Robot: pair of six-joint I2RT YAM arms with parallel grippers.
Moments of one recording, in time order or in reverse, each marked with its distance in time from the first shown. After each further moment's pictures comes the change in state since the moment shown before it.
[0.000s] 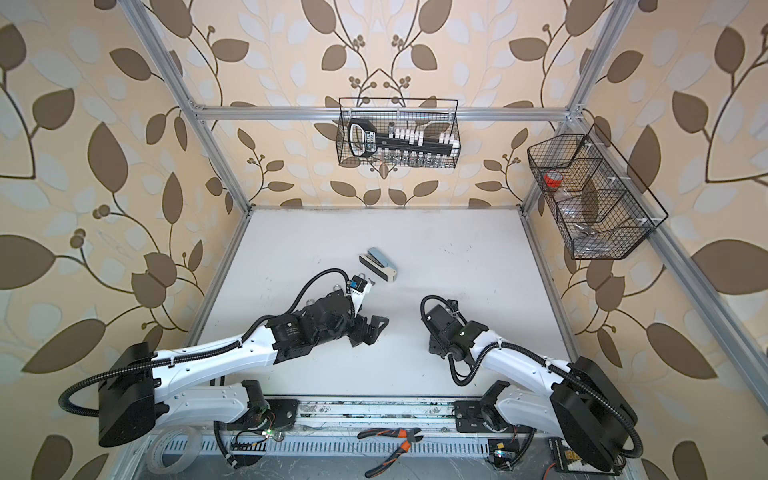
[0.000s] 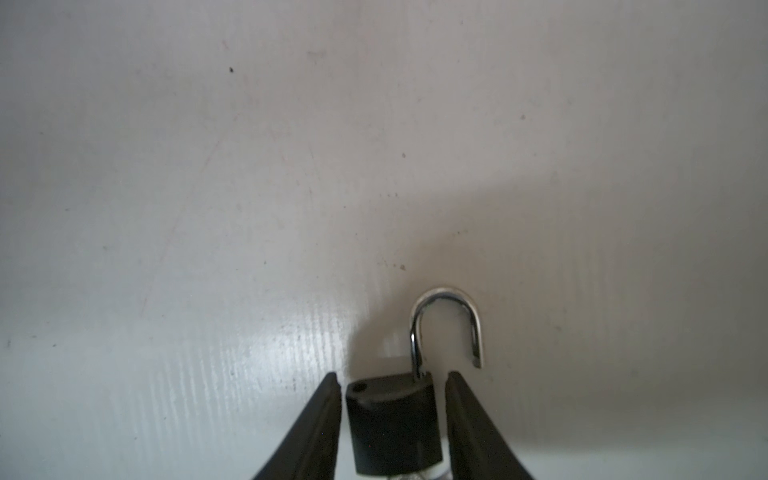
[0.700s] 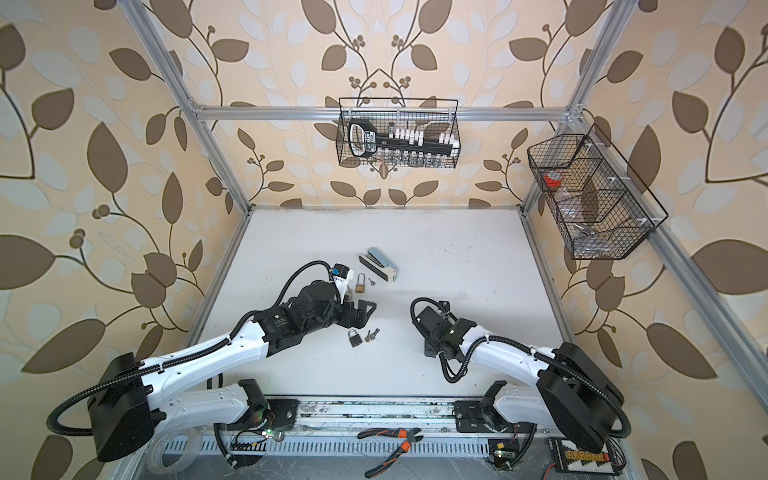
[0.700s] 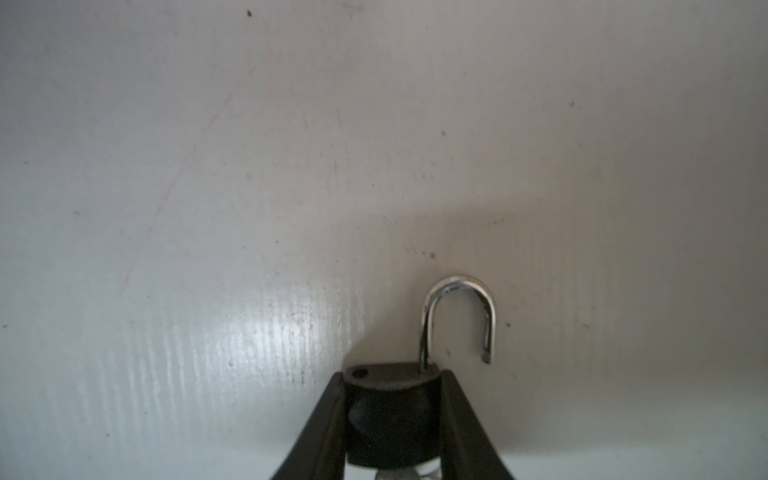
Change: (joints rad) left arm 0.150 -0.052 0.006 -0.055 0.053 -0.036; right arm 0.057 0.090 0.045 -0.018 0.022 -0.009
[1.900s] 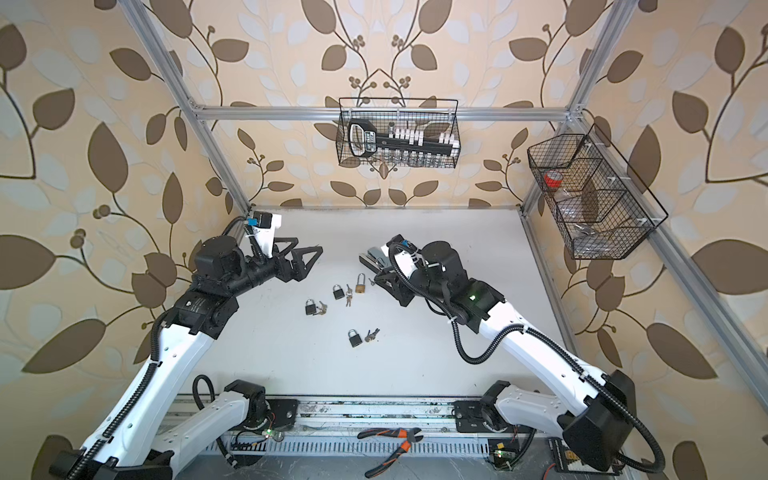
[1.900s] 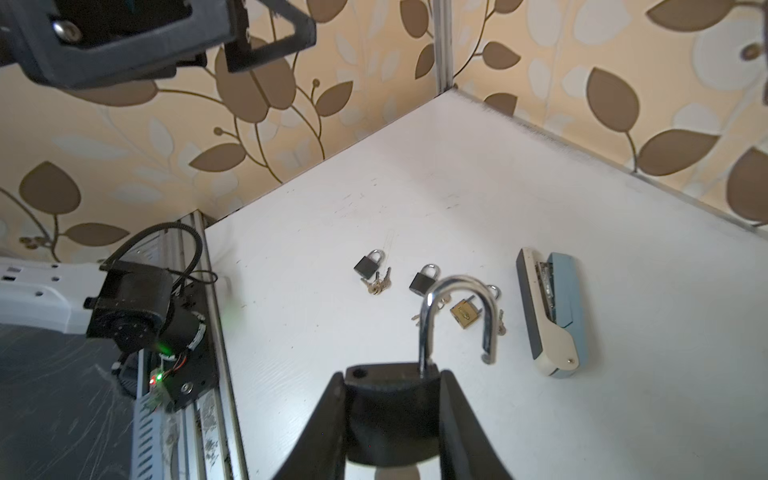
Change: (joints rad) left arm 0.608 -0.223 0.292 -0.120 0.585 0.279; right arm -0.101 -0.068 0.533 0.251 -0.639 -0.814
